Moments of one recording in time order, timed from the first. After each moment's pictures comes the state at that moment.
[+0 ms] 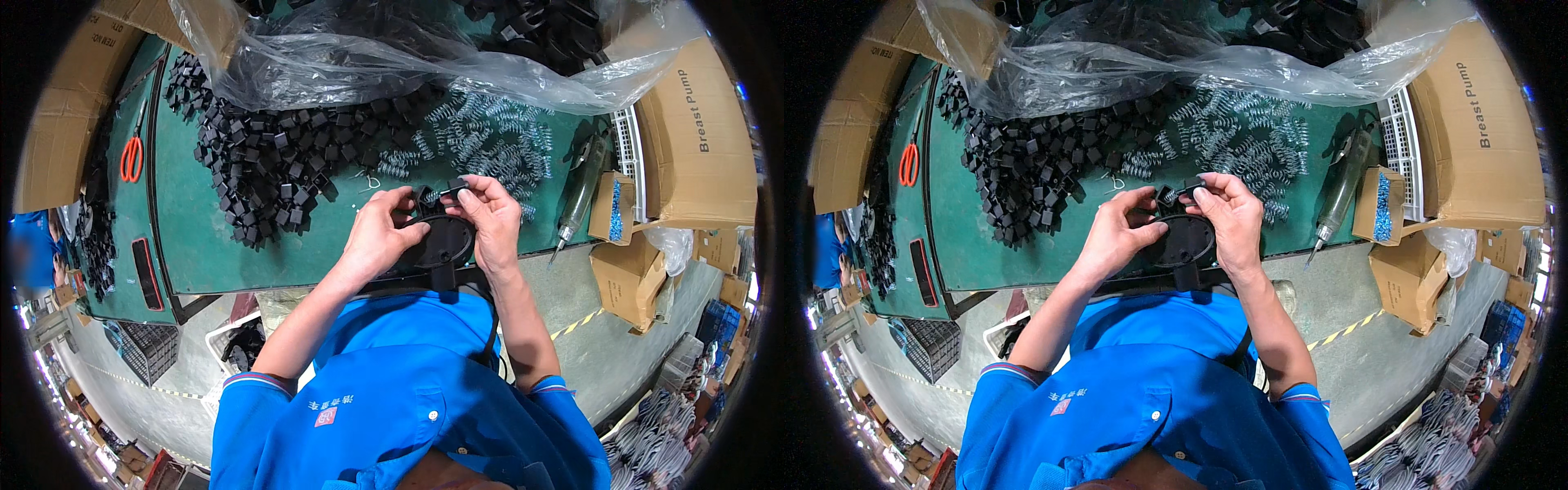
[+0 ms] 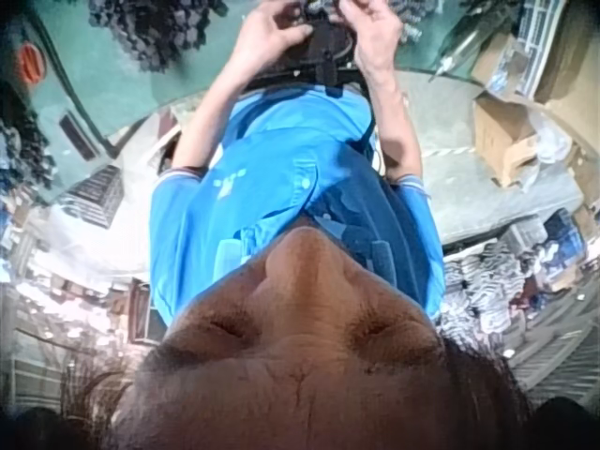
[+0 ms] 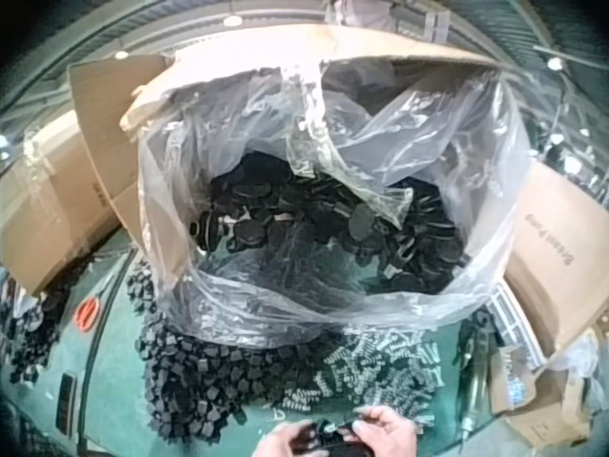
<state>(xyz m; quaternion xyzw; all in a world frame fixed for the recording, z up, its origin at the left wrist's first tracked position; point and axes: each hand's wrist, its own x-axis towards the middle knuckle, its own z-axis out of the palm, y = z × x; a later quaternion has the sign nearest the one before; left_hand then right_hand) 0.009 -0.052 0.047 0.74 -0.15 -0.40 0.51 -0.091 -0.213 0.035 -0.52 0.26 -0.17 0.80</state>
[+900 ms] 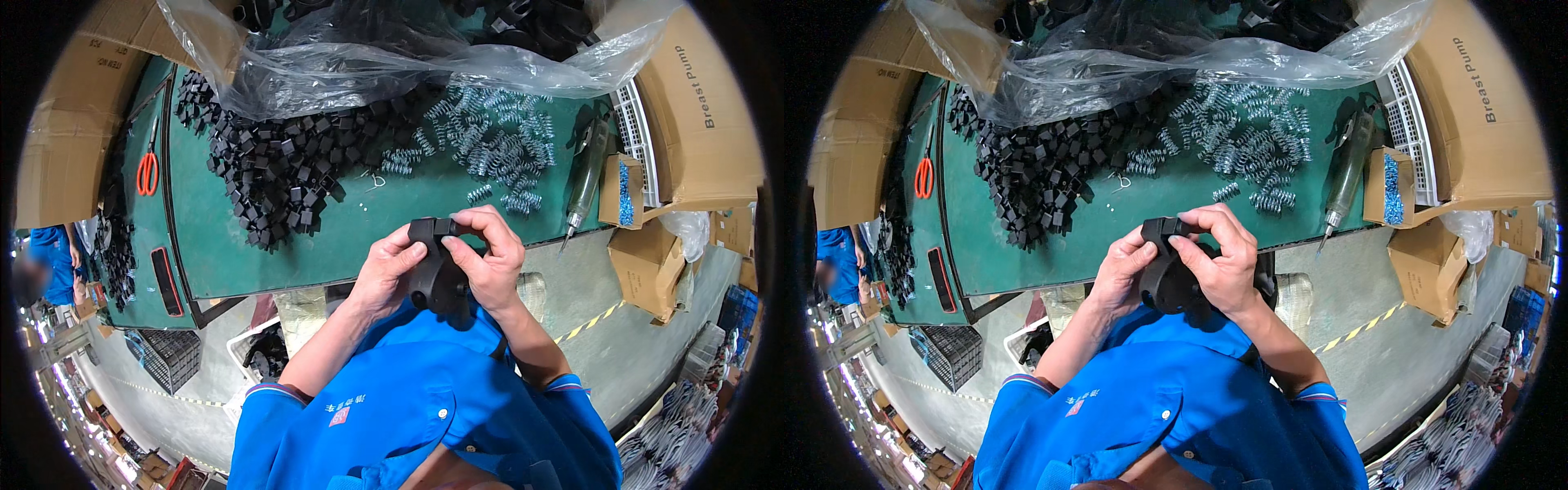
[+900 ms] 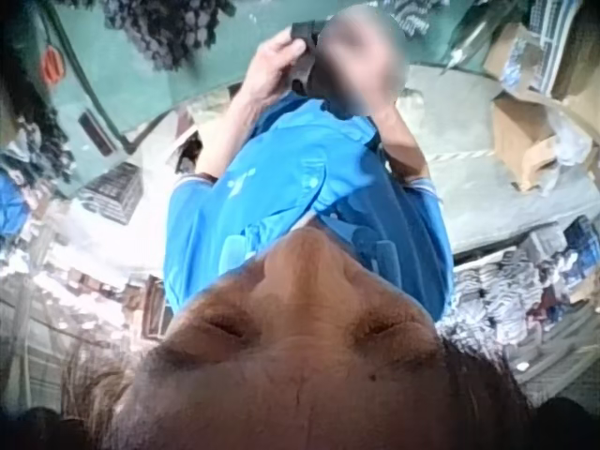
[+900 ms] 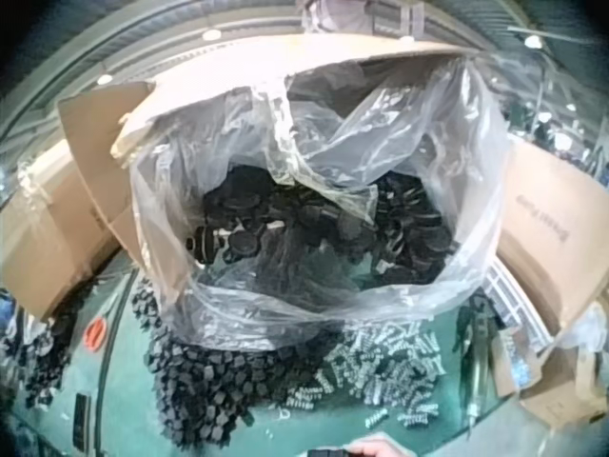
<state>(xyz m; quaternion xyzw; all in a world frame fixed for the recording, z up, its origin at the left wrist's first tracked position) -0.040 -0.023 0.054 0.33 0.04 -0.54 0.78 -0.119 -0.177 0.080 -0.77 0.15 -0.26 0.56</state>
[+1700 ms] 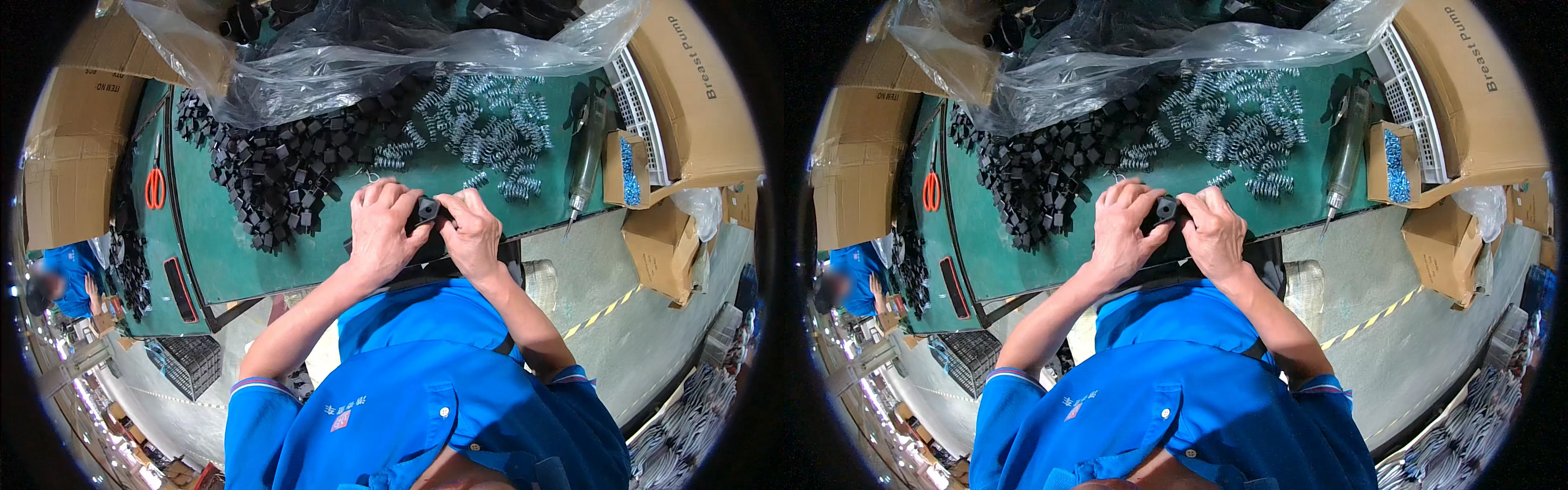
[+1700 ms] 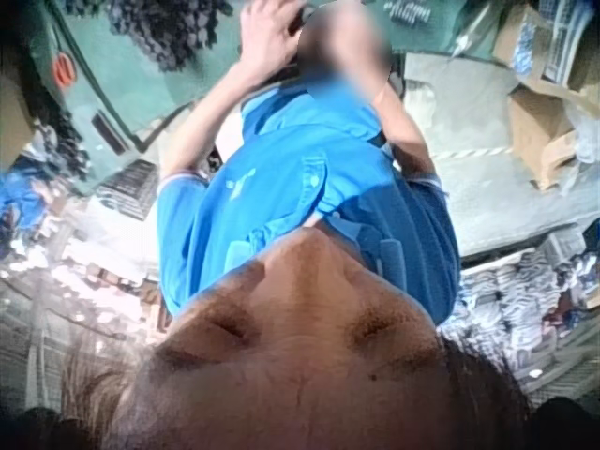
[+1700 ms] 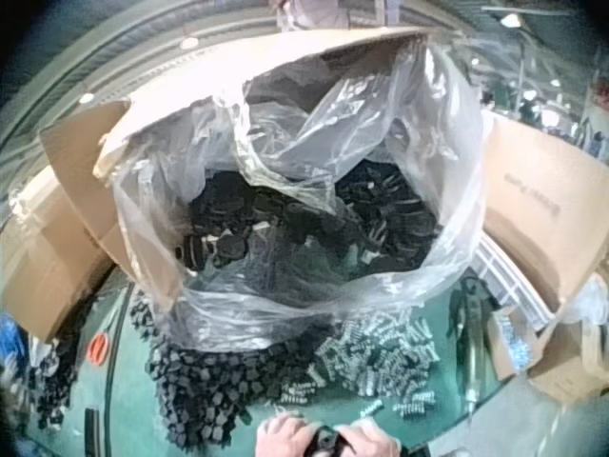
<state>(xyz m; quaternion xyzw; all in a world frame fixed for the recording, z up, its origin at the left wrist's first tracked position) -0.002 -0.047 0.054 0.83 -0.48 -0.06 0.28 -0.113 -0.173 0.026 -0.88 0.21 -0.21 0.36</state>
